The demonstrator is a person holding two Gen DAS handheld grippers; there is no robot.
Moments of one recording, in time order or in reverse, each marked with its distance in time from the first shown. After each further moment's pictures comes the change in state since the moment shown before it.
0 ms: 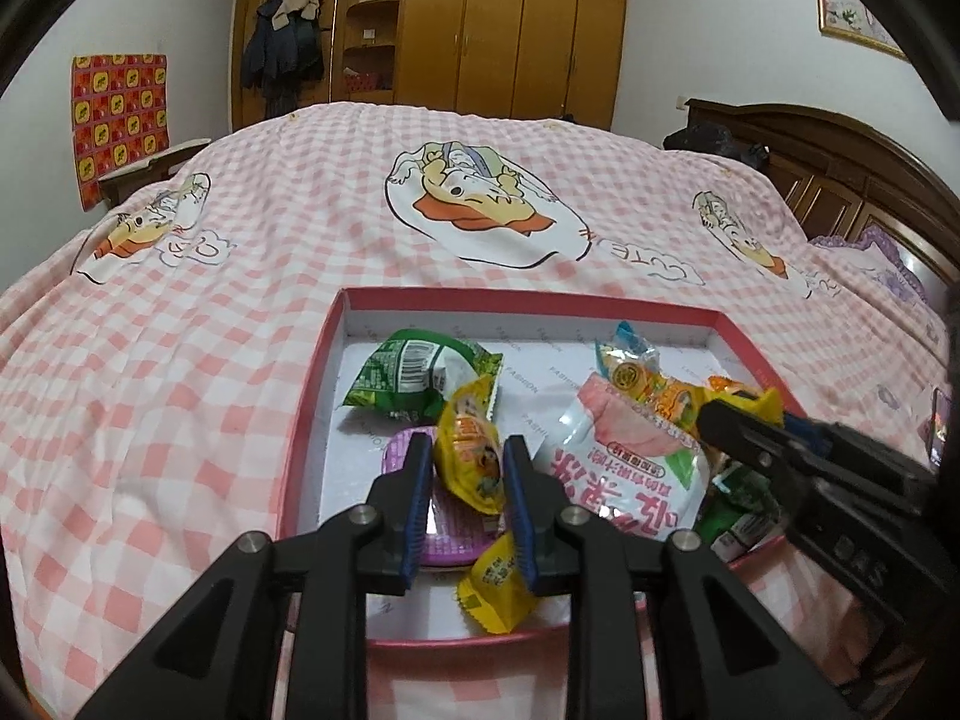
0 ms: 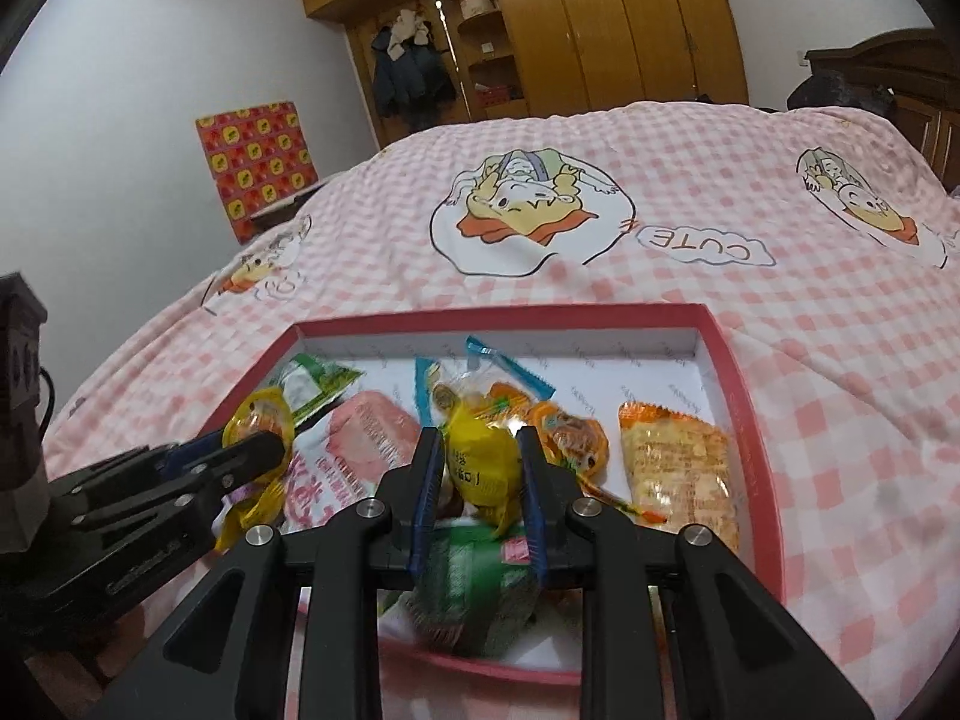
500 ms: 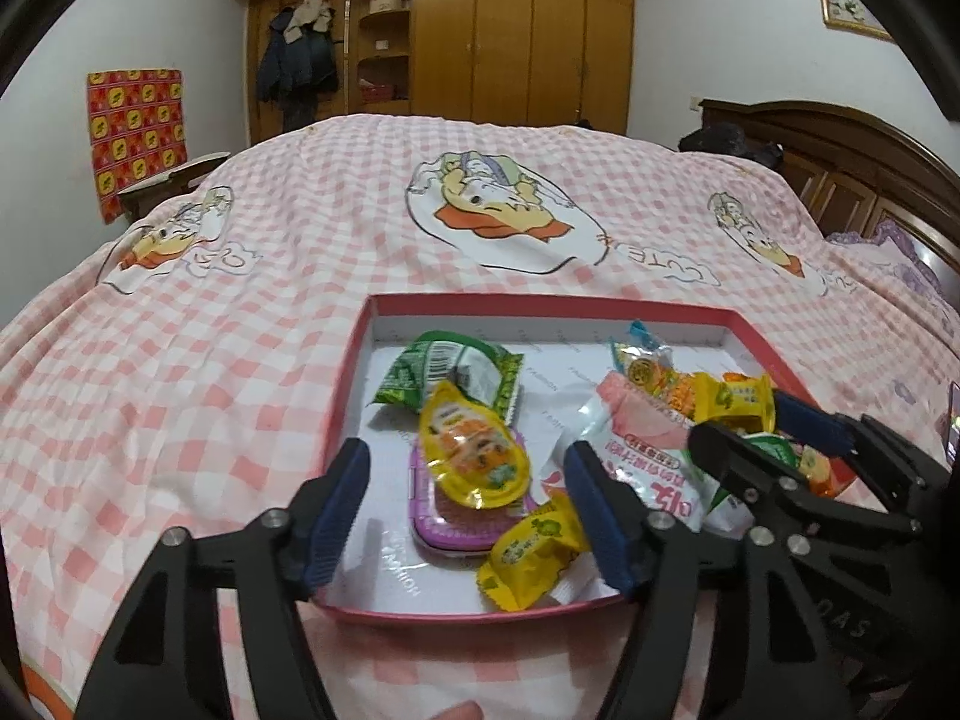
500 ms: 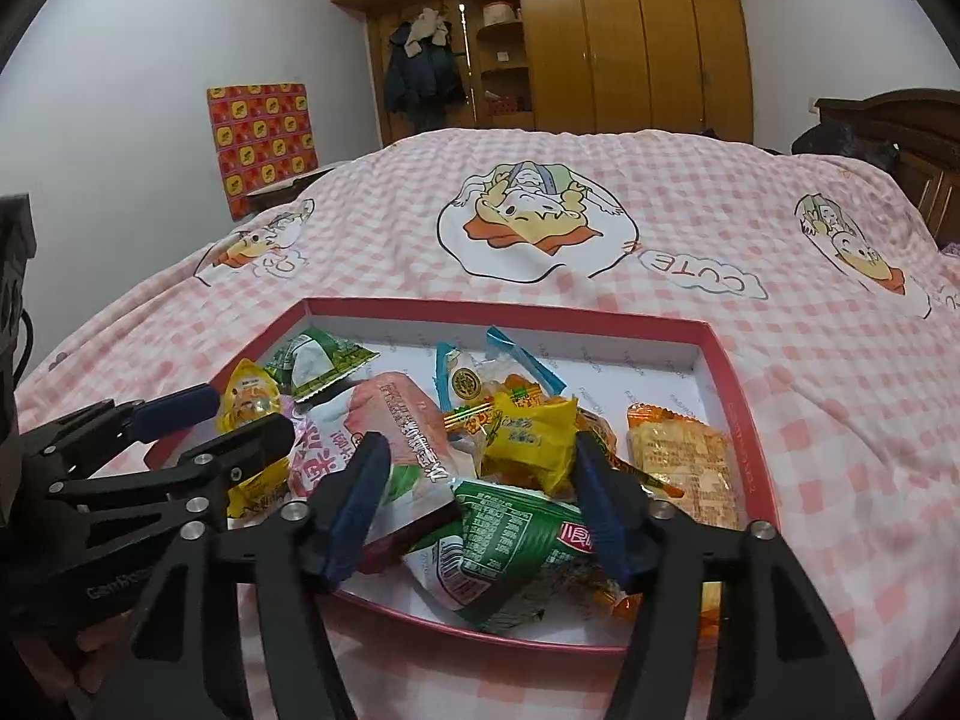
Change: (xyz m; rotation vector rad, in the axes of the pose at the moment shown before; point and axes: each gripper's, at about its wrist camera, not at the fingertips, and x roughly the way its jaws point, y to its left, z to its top) left arm -0.011 0.001 -0.004 0.003 -0.023 0.064; right arm -0.003 0.019 -0.009 -0.092 -0.024 -0.063
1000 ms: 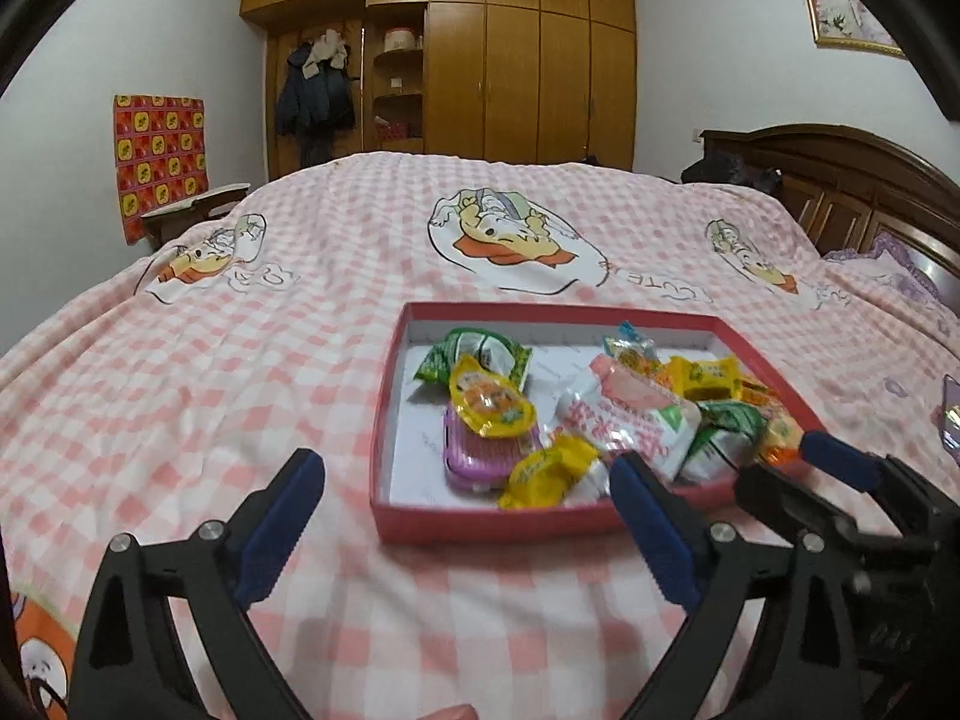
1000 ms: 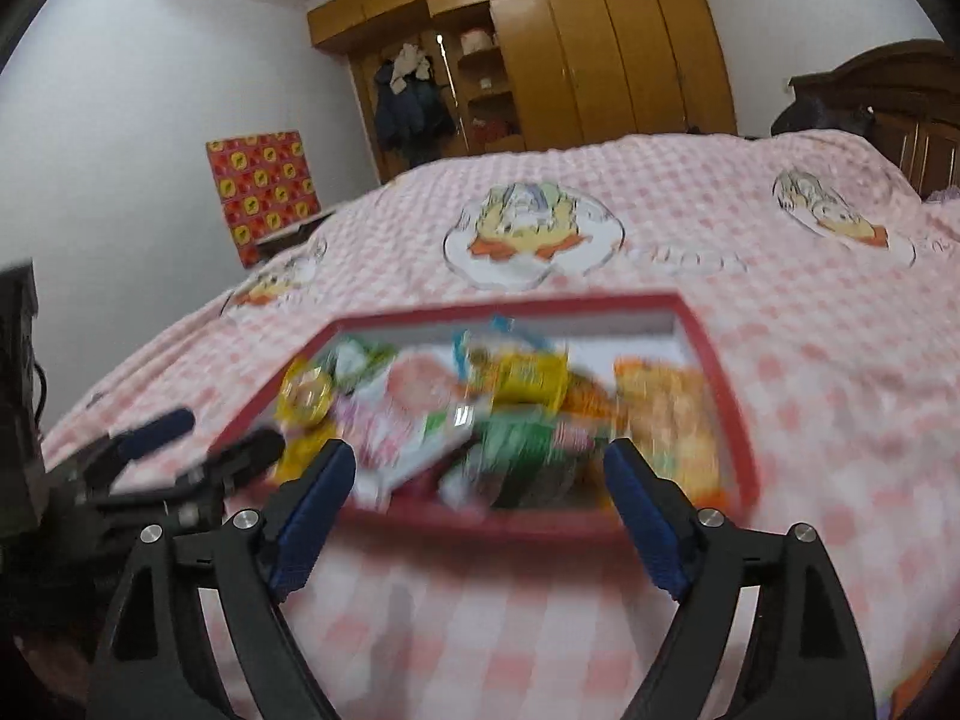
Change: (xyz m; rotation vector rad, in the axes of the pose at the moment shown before) left arm -0.047 0.007 -0.032 -0.003 -0.100 0.010; right arm -0.047 -0.002 -0.033 0.097 -0.062 0.039
